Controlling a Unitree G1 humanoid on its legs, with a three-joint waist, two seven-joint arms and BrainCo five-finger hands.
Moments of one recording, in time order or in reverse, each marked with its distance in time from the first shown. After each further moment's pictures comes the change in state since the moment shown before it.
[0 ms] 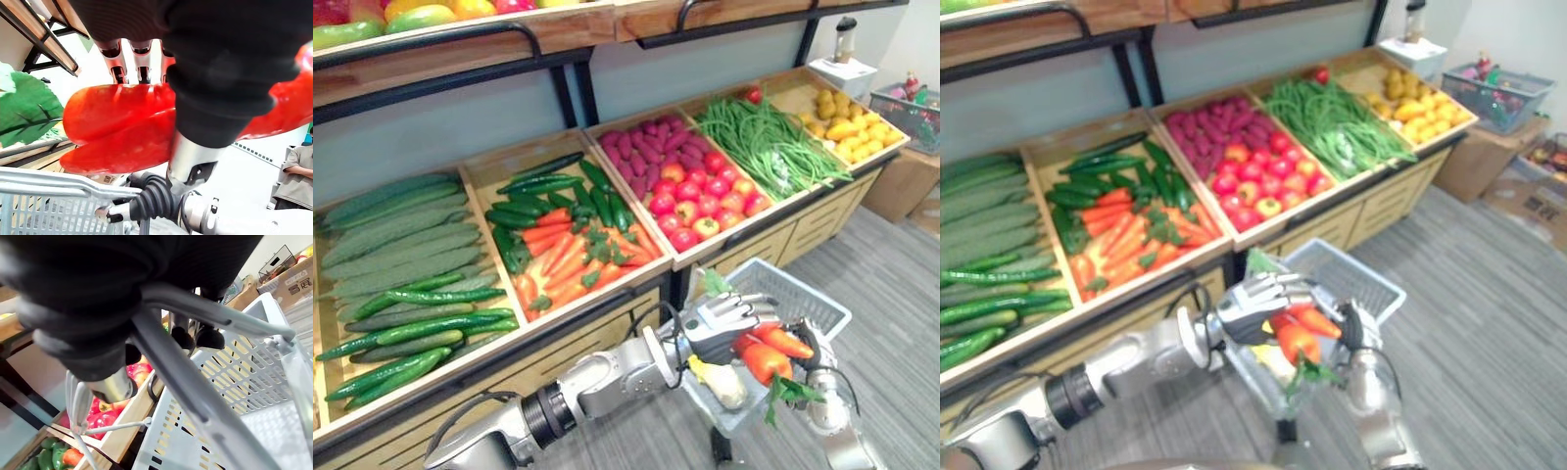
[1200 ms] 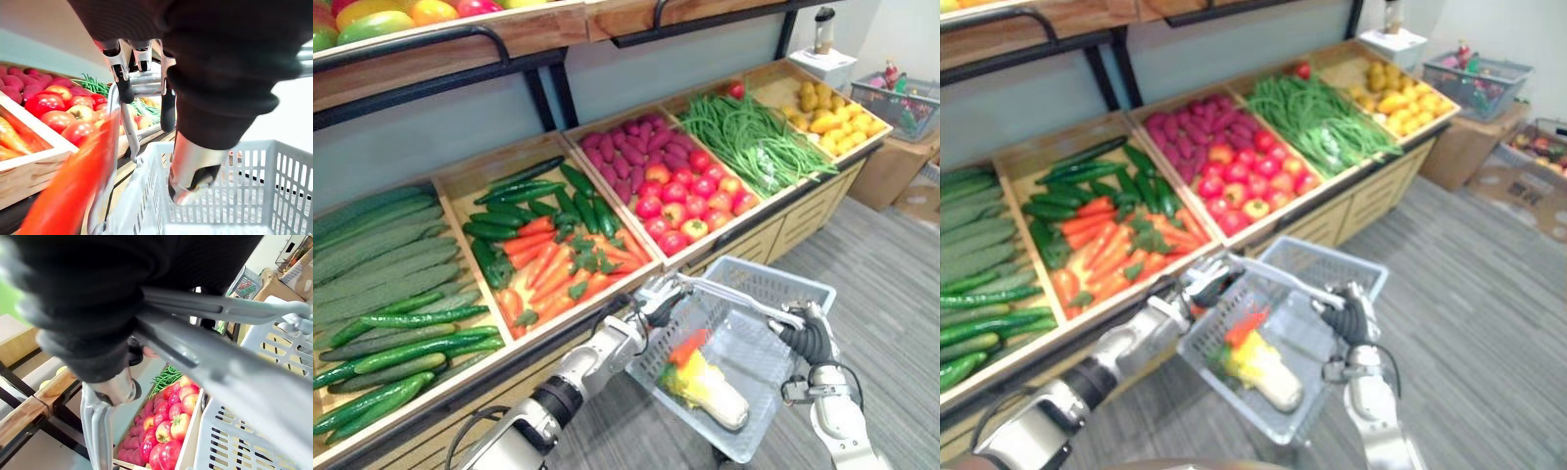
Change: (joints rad) left arm 0.021 -0.148 0.304 0.569 0.290 0.070 0.091; right arm 0.108 -0.003 0.020 -0.295 0.149 -0.052 0.009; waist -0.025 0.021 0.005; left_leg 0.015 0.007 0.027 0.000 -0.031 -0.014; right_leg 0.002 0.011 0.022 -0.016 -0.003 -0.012
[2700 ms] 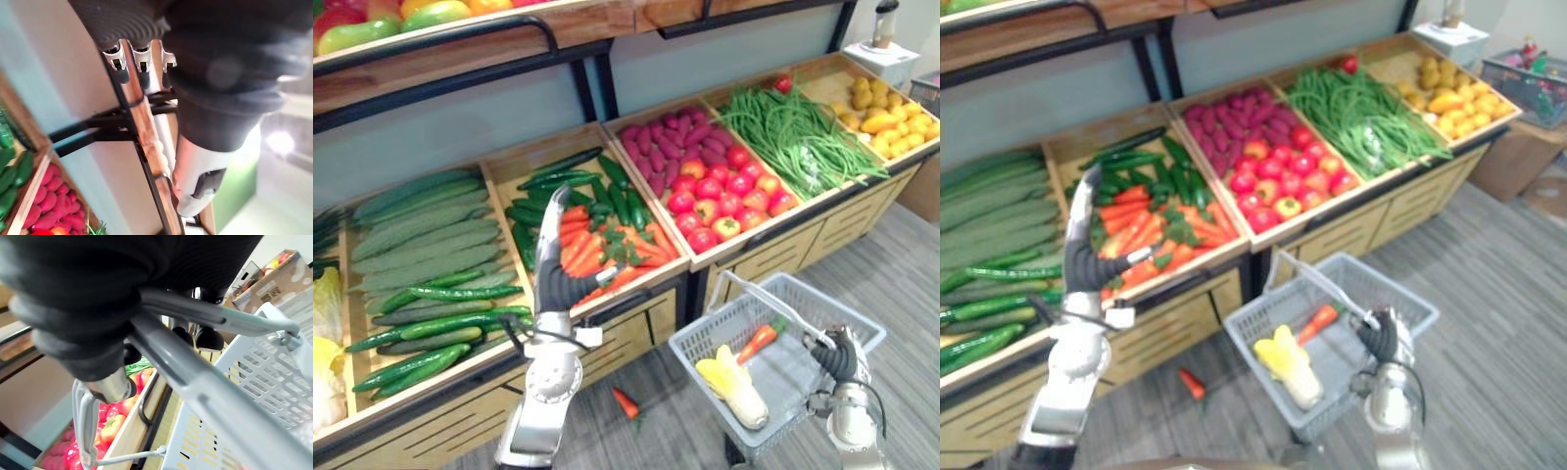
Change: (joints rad) left arm 0.552 -0.217 0.573 -0.819 -0.680 -0.047 0.053; right arm -0.017 0.107 -0.243 0.312 -0.124 0.014 -0.045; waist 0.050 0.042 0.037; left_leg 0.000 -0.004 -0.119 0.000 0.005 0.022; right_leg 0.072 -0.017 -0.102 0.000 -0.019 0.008
